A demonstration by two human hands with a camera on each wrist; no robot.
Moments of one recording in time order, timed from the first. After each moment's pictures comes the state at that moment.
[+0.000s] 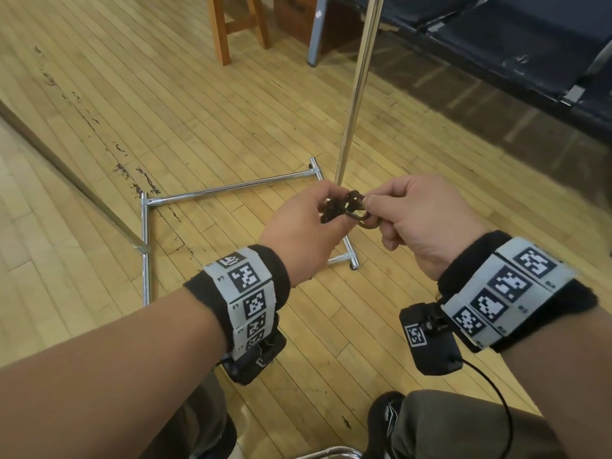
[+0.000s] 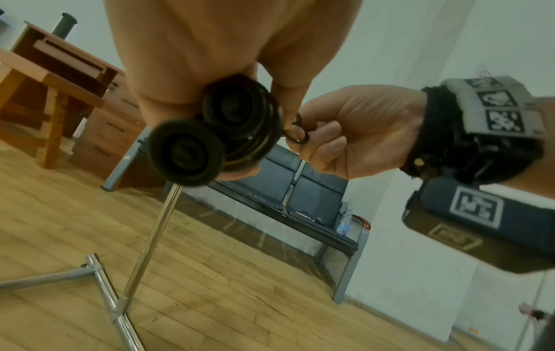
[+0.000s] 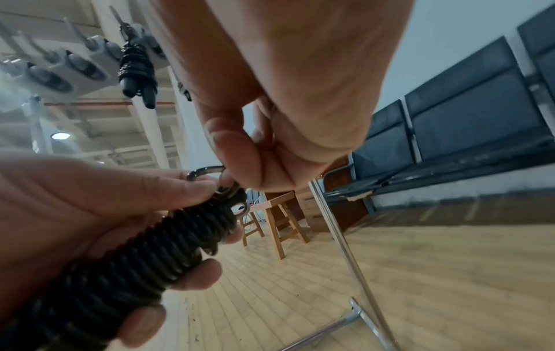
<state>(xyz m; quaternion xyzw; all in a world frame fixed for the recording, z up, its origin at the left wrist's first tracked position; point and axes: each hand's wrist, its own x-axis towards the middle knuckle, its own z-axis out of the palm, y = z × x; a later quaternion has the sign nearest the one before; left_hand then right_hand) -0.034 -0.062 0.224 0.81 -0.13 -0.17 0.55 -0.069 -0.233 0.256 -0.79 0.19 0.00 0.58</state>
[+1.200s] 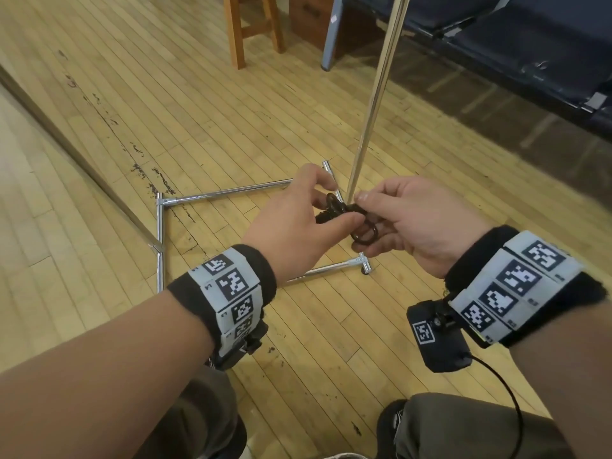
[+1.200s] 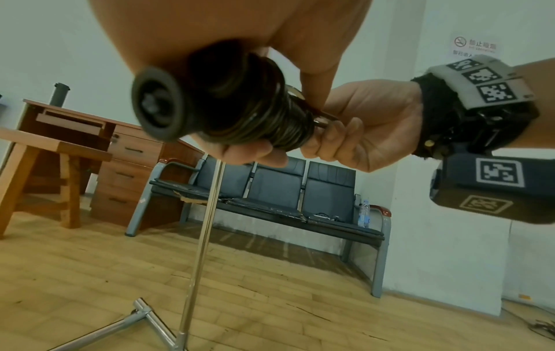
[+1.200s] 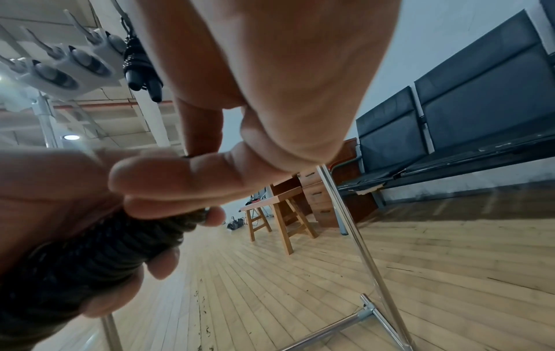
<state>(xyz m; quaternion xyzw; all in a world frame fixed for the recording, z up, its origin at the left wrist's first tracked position) -0.023 -0.021 0.237 0.84 -0.18 -0.12 0.49 -0.058 -0.207 0.273 -0.73 0.16 0.13 0.66</state>
